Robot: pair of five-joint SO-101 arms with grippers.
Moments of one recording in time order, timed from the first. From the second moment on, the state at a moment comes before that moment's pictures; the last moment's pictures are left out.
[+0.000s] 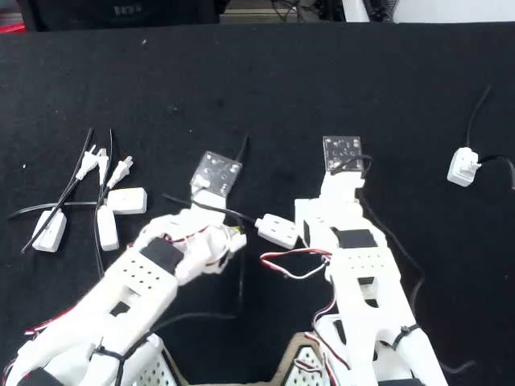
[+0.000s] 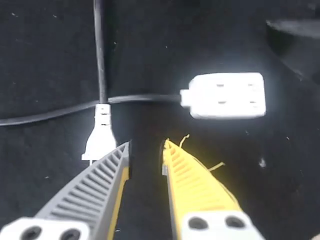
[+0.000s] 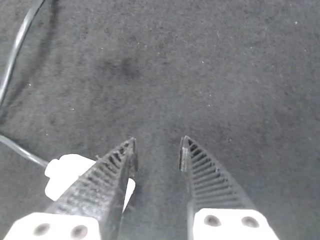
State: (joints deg) left arm 27.1 -43.1 66.4 36.2 6.7; right arm -3.6 -40.1 72.6 31.4 -5.1
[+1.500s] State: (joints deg) left arm -17.0 -83.6 81.6 44.0 8.3; right arm -40.8 9.3 26.9 51.3 -32.4
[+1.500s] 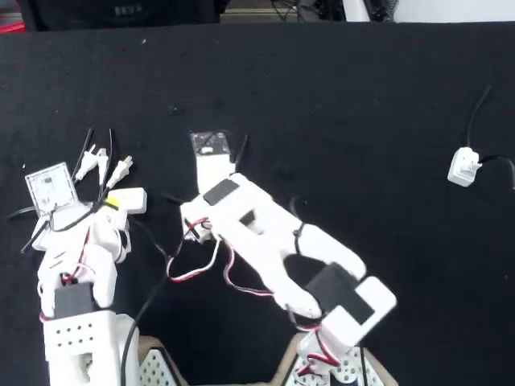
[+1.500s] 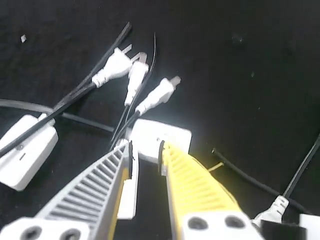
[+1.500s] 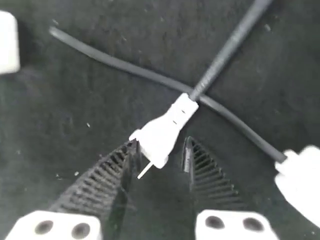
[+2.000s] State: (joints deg) left arm -17.0 -93.4 83.5 47.5 8.3; right arm -40.7 15.8 16.7 58.0 -28.4
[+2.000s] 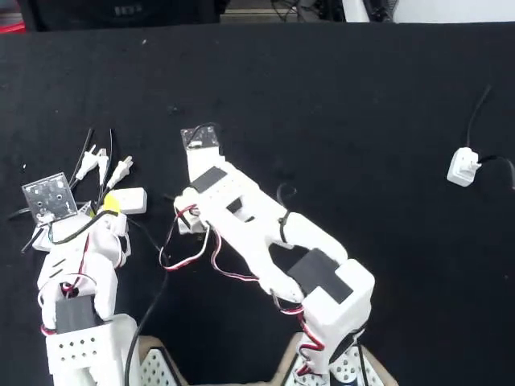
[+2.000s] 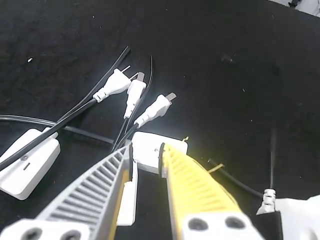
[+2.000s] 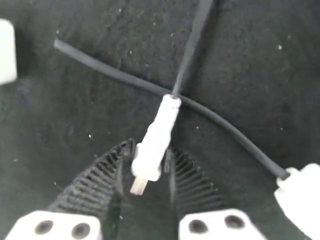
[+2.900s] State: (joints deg) left arm -3.5 -80.3 83.0 47.3 1.1; right arm 6.7 -23.1 54.4 62.6 13.8
